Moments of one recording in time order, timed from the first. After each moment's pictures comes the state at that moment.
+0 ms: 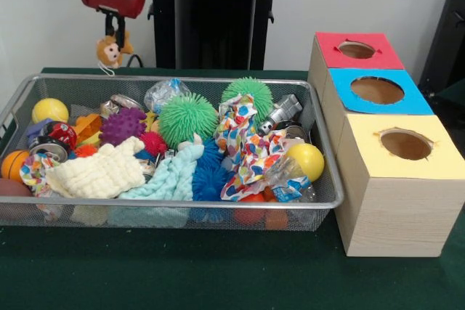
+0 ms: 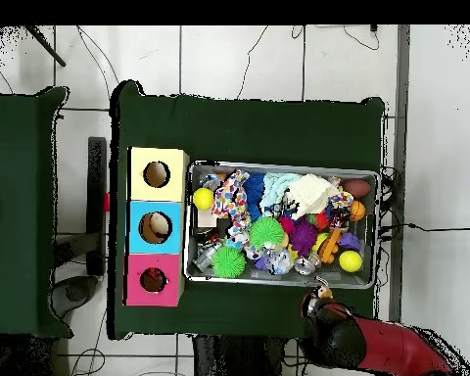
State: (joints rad) arm -0.74 -0.79 0.03 2.06 -0.59 0.30 1.81
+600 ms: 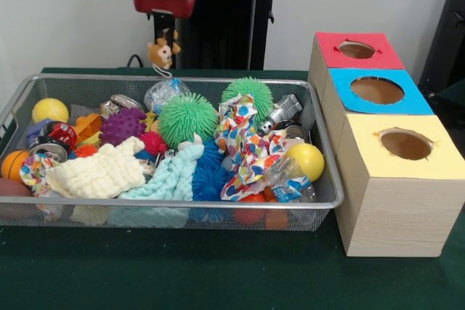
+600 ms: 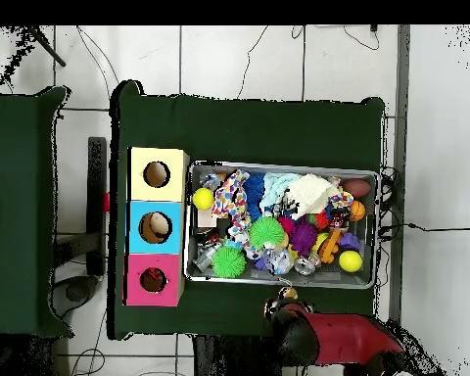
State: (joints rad) arm -0.55 -0.79 0.03 2.13 -0.61 0.28 1.81
